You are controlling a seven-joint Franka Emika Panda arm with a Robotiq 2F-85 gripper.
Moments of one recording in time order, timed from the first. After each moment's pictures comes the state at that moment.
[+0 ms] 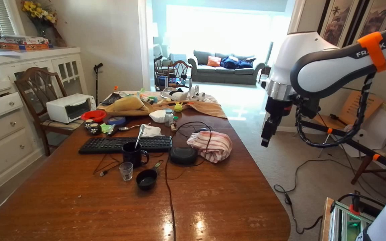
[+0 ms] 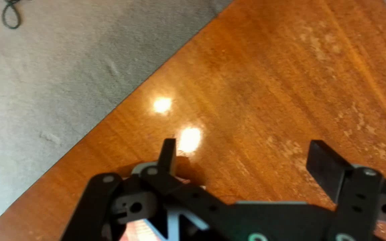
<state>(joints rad) -0.10 -0.57 -0.14 -2.73 -0.18 2.22 -0.19</state>
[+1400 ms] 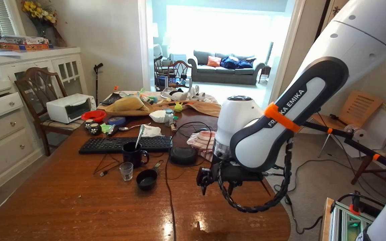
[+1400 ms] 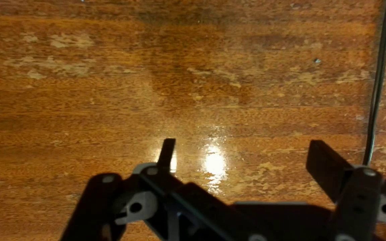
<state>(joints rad) 0.00 0.05 0.20 -2.65 0.13 2.75 0.83</state>
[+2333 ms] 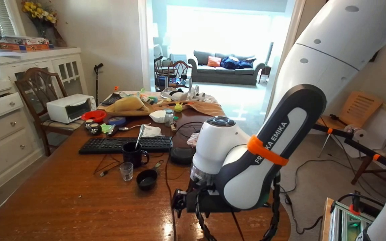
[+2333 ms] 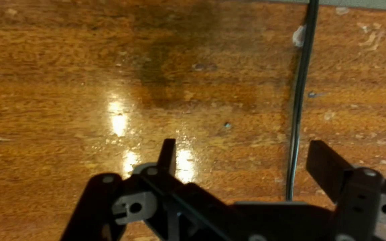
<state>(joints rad) 0.24 0.24 0.14 -2.54 0.07 2.93 1.02</state>
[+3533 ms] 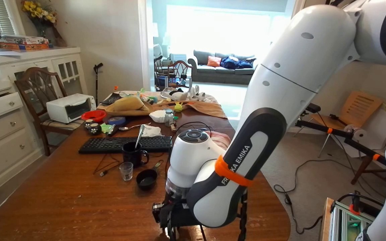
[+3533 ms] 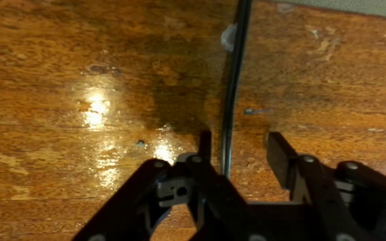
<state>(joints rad) 0.42 0.44 0.03 -2.34 0.07 2.94 1.03</state>
